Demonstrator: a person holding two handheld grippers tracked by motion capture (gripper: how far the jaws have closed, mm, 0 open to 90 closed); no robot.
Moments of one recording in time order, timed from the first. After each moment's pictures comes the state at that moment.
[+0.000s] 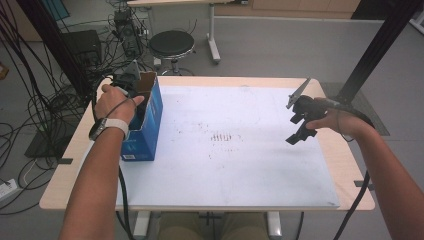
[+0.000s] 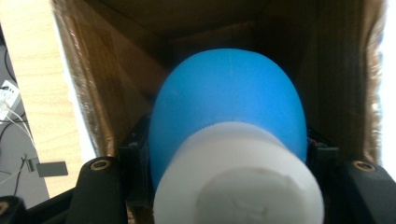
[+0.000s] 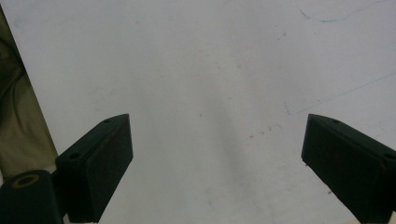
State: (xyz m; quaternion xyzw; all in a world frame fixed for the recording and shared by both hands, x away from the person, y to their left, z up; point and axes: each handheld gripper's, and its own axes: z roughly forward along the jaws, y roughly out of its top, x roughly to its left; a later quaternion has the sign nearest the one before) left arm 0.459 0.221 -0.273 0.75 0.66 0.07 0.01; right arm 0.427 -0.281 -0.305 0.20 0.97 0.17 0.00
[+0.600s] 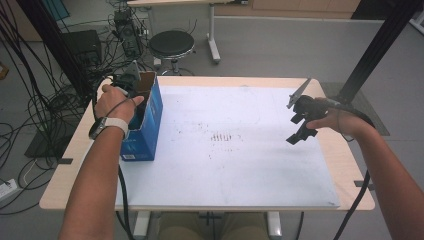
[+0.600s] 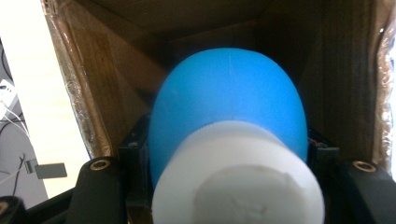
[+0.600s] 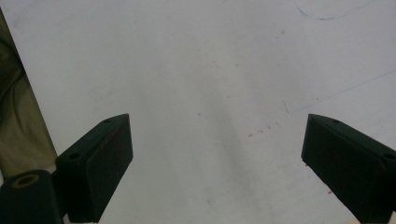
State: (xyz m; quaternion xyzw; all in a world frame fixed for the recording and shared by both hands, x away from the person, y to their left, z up) left arm 0.463 0.222 -0.274 0.75 0.65 0.06 0.01; right arm 0.429 -0.284 -0.305 0.20 0.96 0.17 0.00
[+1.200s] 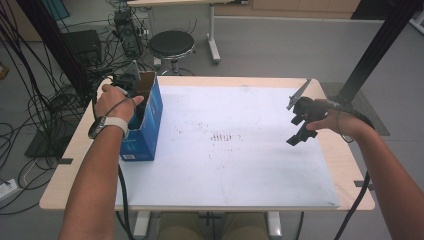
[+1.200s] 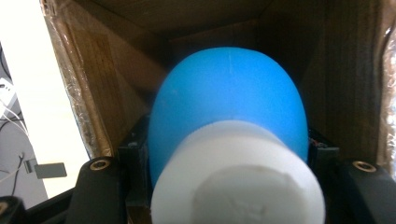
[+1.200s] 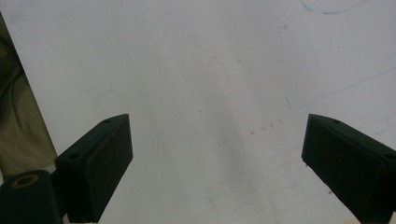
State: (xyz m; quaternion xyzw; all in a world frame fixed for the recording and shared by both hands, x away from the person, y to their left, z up) left arm 0.465 0.223 -0.275 0.75 0.66 0.06 0.01; right arm 0.428 -0.284 -0.308 0.20 0.97 0.16 0.00
